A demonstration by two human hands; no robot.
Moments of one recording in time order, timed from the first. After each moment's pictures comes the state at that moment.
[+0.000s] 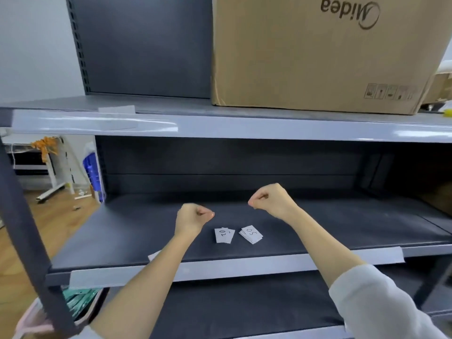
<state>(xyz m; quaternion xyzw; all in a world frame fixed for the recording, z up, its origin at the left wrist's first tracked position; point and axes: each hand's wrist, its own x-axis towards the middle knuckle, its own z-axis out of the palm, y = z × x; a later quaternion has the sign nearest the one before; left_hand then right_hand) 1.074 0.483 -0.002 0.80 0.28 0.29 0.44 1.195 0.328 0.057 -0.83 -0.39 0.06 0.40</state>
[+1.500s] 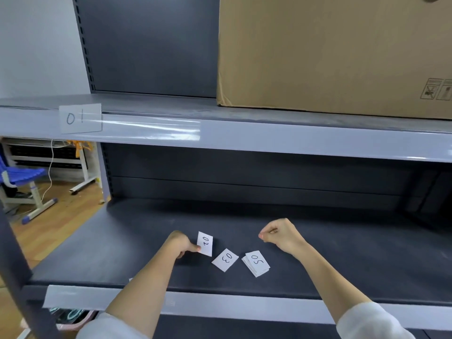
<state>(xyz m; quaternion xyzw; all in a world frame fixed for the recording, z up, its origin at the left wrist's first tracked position) 1.139 0.546 -0.040 0.79 0.53 -0.04 0.31 1.303 0.359 -0.018 -0.82 -0.39 0.16 0.38</state>
